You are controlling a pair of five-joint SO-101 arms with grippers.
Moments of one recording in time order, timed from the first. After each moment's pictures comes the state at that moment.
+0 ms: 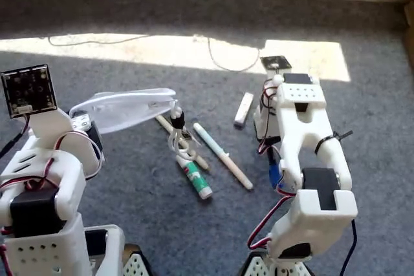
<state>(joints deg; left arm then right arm) -13.7 -66.1 35.6 75.0 11.5 -2.2 10.1 12.9 73.0 11.5</state>
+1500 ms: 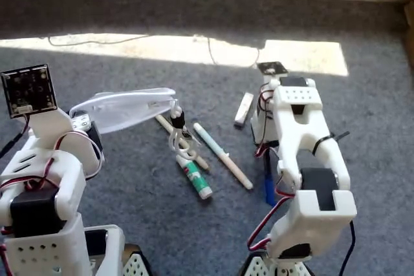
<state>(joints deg) -13.7 -66.1 35.6 75.0 11.5 -3.6 8.0 14.4 73.4 11.5</state>
